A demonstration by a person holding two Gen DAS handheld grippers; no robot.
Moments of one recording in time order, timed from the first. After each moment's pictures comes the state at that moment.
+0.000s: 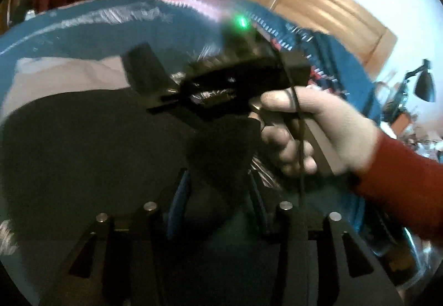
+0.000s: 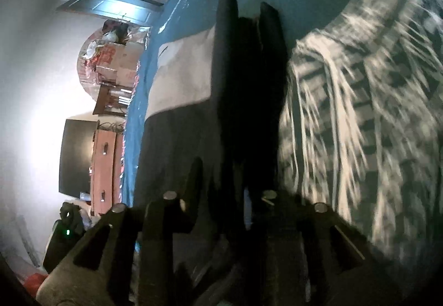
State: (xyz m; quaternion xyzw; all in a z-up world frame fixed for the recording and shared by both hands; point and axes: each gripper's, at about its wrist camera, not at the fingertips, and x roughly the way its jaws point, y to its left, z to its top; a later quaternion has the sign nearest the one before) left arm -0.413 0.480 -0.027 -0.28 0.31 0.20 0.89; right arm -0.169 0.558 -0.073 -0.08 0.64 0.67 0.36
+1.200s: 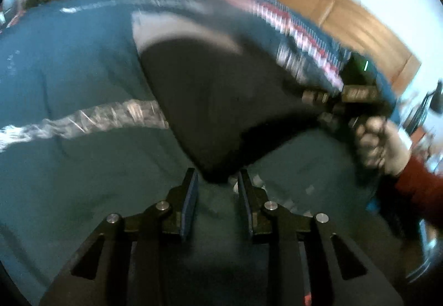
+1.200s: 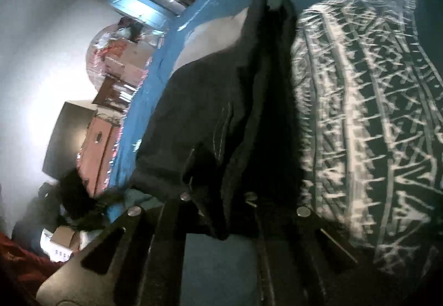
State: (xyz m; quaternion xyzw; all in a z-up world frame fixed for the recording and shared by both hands) left arm -0.568 0.496 -0.036 -0.31 0.27 0.31 0.86; right arm -0.197 0.480 -0.059 -0.08 0.57 0.71 0.42
